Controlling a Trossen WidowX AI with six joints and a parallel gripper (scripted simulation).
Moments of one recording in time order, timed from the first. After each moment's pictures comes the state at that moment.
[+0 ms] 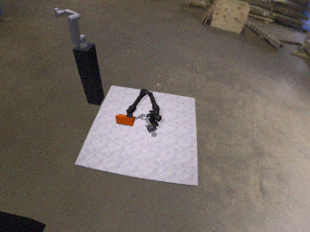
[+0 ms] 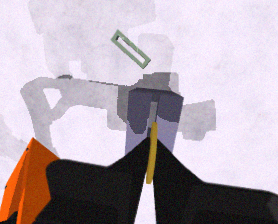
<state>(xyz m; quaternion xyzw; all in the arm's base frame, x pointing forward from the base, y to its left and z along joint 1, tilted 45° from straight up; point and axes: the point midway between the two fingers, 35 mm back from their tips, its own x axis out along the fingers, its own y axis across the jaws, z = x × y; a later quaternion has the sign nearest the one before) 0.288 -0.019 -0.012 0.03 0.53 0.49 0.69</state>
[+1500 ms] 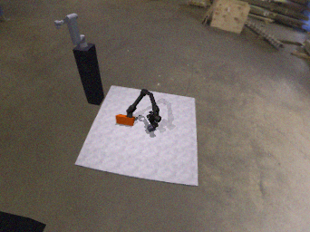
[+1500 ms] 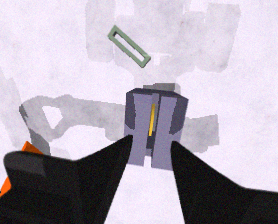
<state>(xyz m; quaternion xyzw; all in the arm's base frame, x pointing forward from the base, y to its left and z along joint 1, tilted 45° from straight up) 0.287 -0.008 -0.022 0.03 0.53 0.49 0.69</state>
